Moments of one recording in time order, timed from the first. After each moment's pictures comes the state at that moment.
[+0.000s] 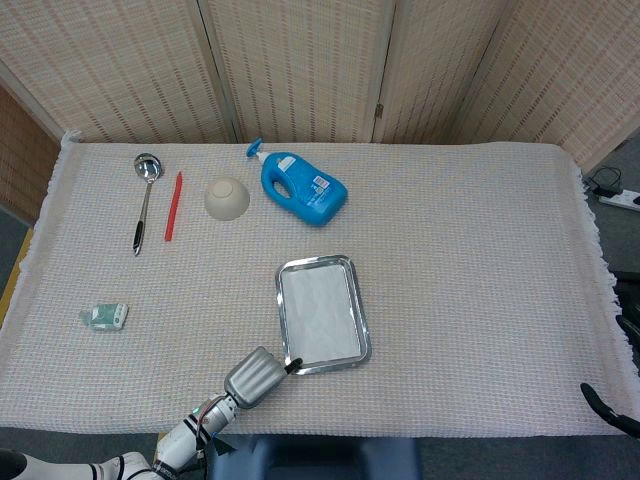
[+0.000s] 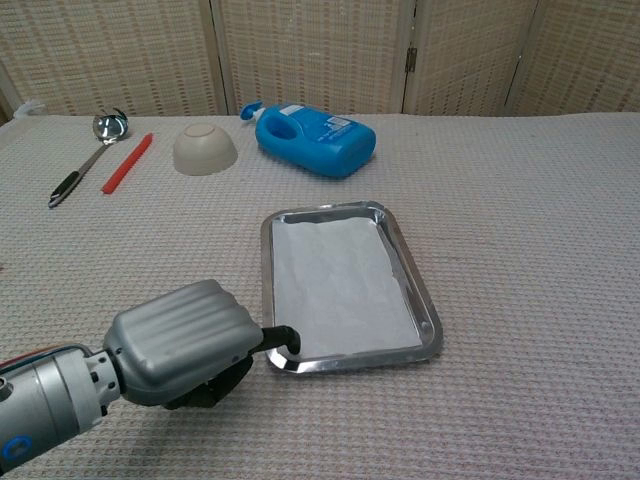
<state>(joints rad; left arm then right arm) -0.59 -1.73 0.05 -1.46 1.54 1.01 0.66 -0.12 -0.94 -0.01 -1.63 -1.77 1.87 0.39</state>
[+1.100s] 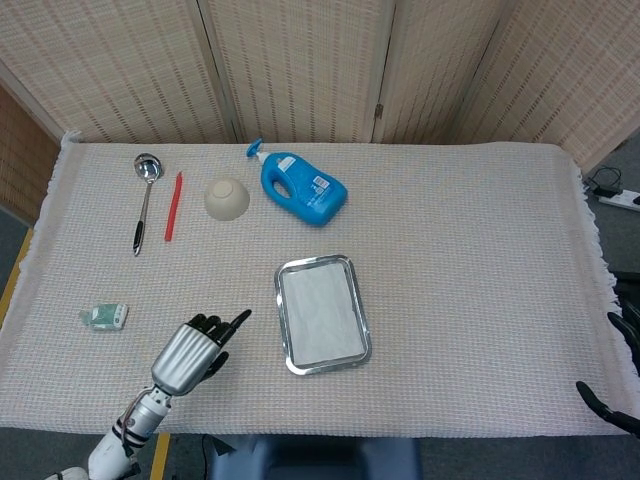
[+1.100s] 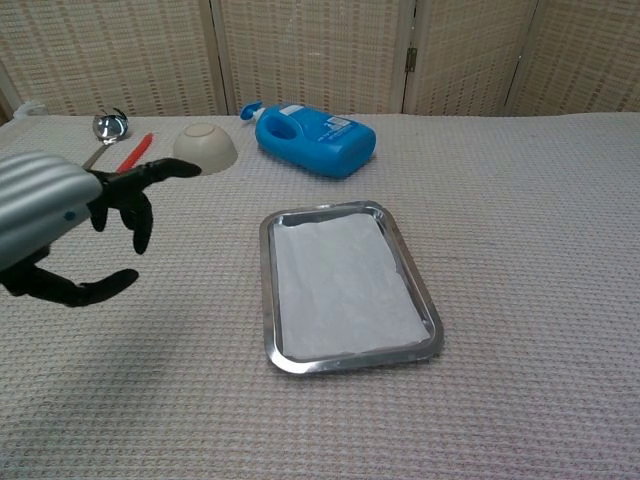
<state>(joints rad) -0.44 -1.44 0.07 -1.61 1.68 1.41 0.43 -0.10 -0.93 -0.02 -1.63 -1.76 1.82 0.41</state>
